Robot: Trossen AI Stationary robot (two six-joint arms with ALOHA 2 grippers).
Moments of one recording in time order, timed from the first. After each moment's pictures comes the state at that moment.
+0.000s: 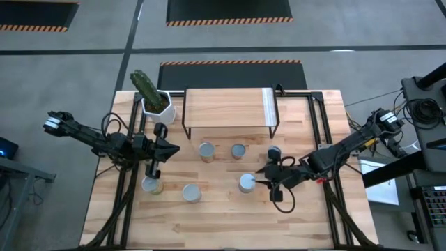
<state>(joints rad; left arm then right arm) -0.34 0.76 0.33 0.88 -0.28 0.05 0.48 1.27 0.81 -0.23 0.39 0.30</state>
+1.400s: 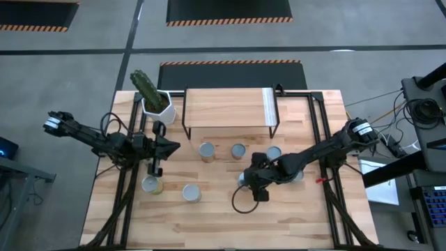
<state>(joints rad) -0.34 0.76 0.33 0.88 -0.34 0.10 0.35 1.65 1.10 -0.54 0.20 0.27</state>
